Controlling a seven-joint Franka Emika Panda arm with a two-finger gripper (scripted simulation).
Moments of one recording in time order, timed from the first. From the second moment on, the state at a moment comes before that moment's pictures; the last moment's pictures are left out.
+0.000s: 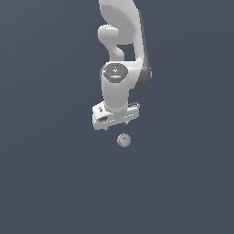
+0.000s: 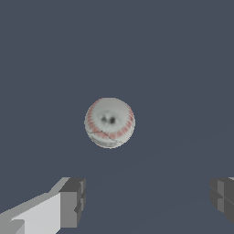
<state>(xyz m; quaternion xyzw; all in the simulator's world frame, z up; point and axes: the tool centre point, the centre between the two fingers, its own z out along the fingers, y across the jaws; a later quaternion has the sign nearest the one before) -0.013 -0.004 0.142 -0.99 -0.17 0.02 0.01</state>
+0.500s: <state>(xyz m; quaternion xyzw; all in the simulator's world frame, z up) -0.006 0.007 0.128 -0.95 -0.32 0.02 0.00</state>
